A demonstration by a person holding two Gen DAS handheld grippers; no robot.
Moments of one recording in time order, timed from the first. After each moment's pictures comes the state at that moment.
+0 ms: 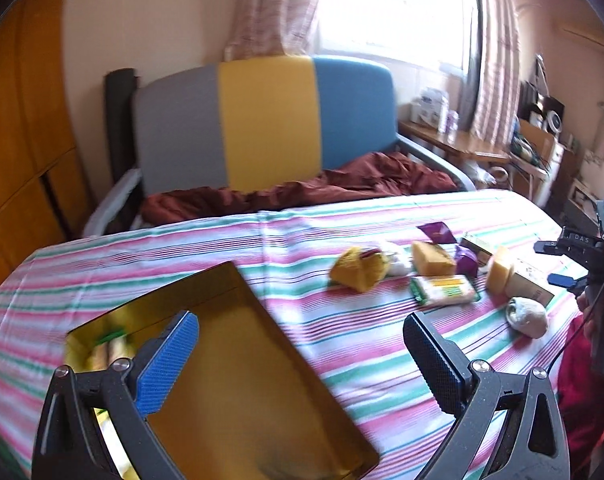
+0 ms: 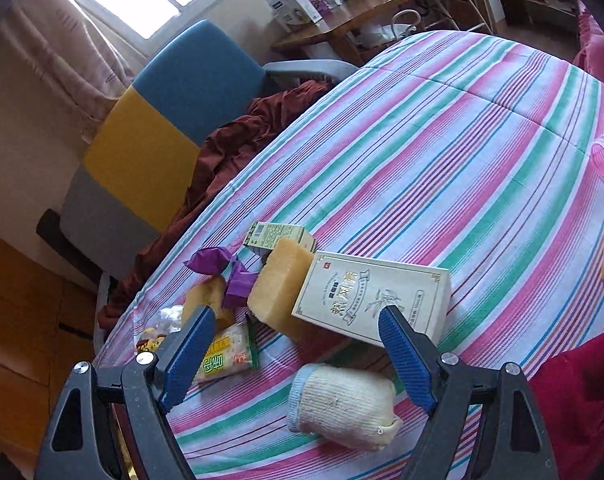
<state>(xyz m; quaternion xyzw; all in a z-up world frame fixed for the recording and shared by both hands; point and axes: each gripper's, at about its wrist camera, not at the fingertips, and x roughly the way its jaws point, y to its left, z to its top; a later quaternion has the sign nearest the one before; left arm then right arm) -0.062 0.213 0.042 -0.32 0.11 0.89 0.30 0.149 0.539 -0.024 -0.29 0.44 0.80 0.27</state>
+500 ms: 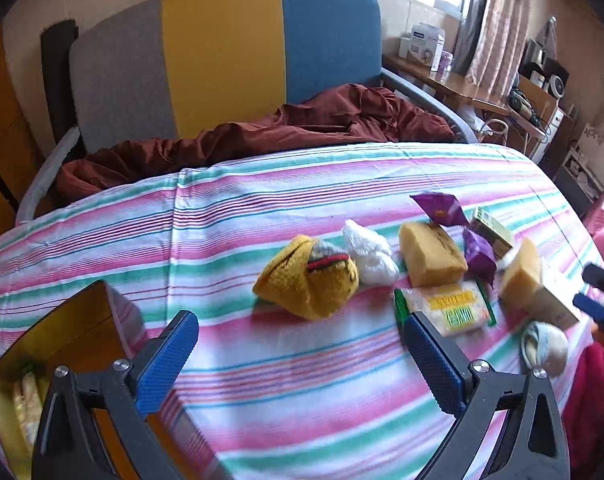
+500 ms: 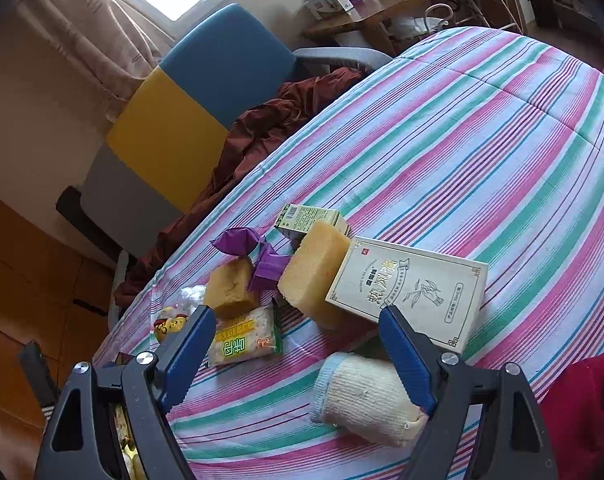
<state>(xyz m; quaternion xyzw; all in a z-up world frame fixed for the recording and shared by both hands) -0.143 0.340 -0.024 -0.43 0.13 0.83 0.32 0.142 0.527 -0.025 -0.30 0.44 0.82 0.22</state>
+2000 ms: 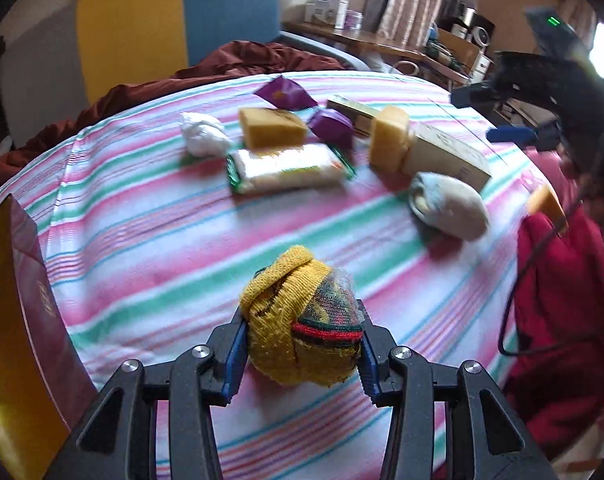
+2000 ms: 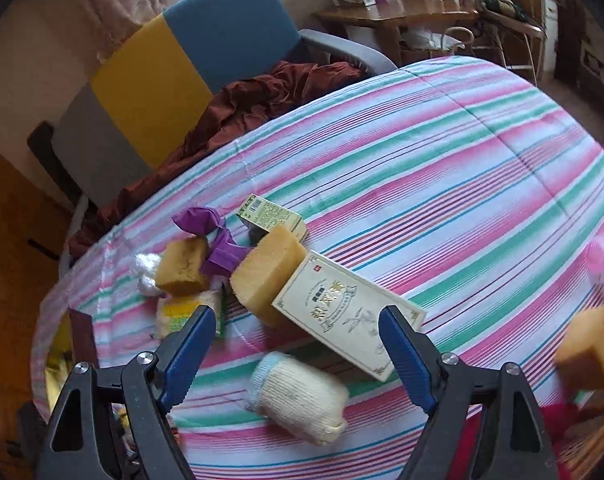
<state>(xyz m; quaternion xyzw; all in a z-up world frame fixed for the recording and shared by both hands) 0.014 0.342 -0.069 -0.44 0.18 0.76 0.44 0.128 0.550 -0.006 -0.45 0.28 0.81 0.25</state>
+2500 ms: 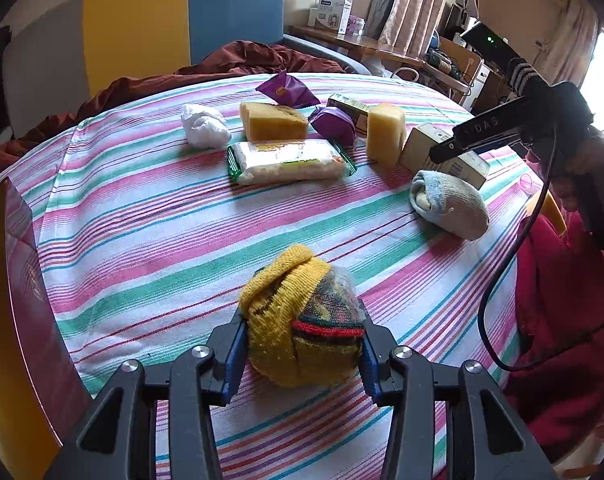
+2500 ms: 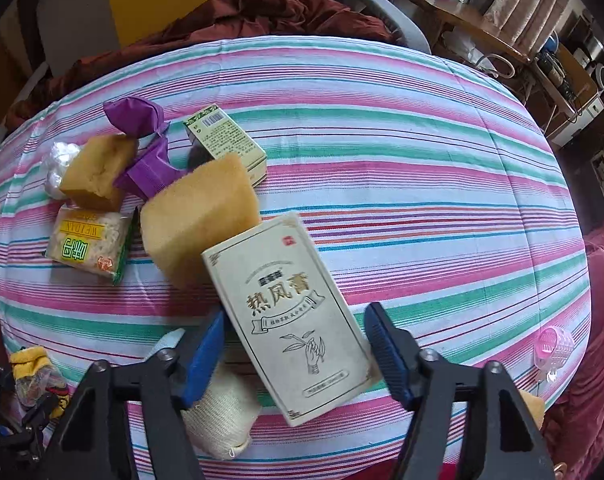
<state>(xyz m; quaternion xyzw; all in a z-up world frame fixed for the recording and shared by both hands) 0.010 0.336 -0.078 -0.44 0.15 0.77 0.44 0.089 0.552 -0.054 -0.59 0.15 0.76 0.24</state>
